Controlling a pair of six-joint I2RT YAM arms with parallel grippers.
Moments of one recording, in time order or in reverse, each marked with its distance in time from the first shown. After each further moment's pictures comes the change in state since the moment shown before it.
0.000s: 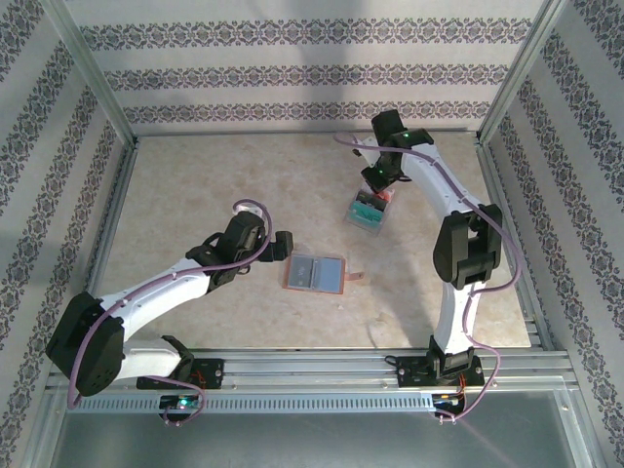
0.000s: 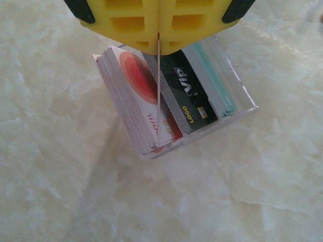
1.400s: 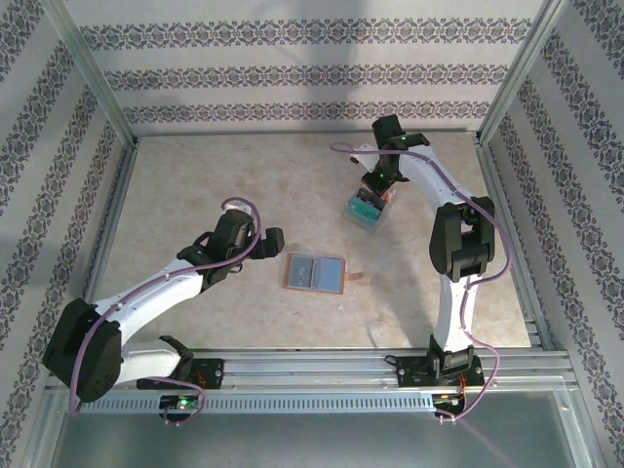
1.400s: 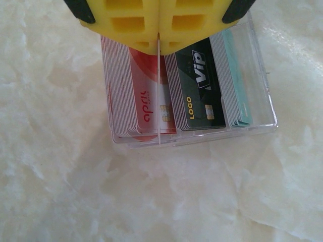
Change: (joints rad) left arm 0.072 -0.034 -0.027 -0.004 0.040 -0.012; right arm -0.026 0.061 -0.027 0.081 -0.038 -0.183
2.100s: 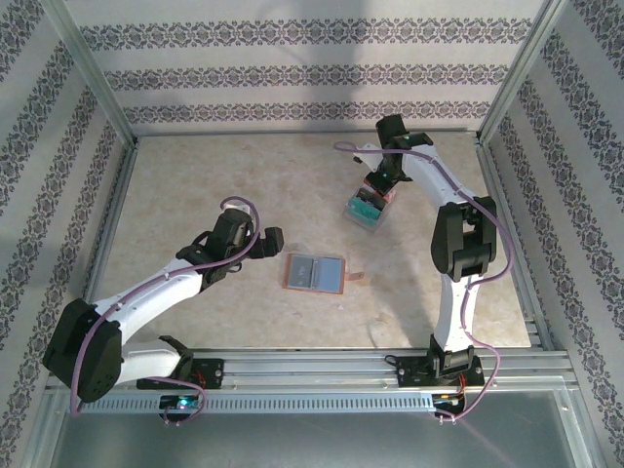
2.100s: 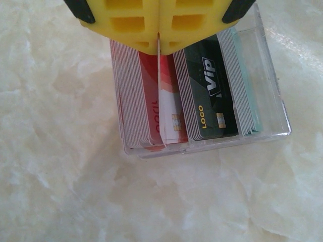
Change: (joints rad) left arm 0.013 0.000 0.000 0.000 0.017 -0.004; right arm -0.019 0.003 -0.002 -0.007 0.004 -0.007
